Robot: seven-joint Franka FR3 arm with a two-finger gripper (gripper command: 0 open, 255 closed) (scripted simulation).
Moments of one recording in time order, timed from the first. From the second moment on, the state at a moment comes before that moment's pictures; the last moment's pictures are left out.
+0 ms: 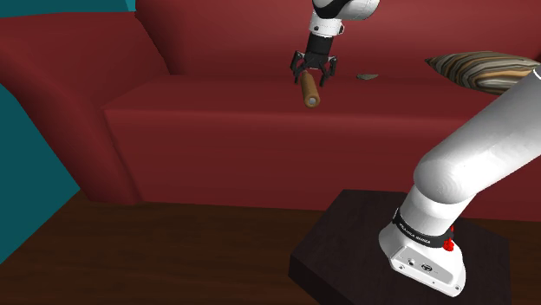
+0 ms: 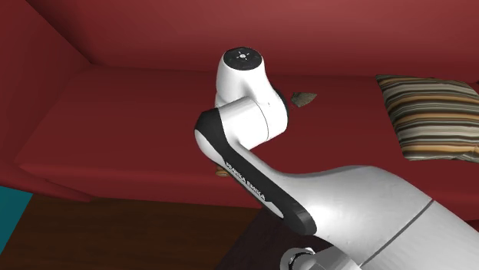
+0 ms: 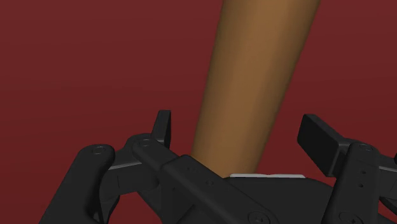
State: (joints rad) arm -0.23 -0.34 -0.05 -2.21 0.08 1.99 0.45
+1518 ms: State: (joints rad) arm -0.23 -0.34 -0.05 -2.07 0.07 1.86 0.46
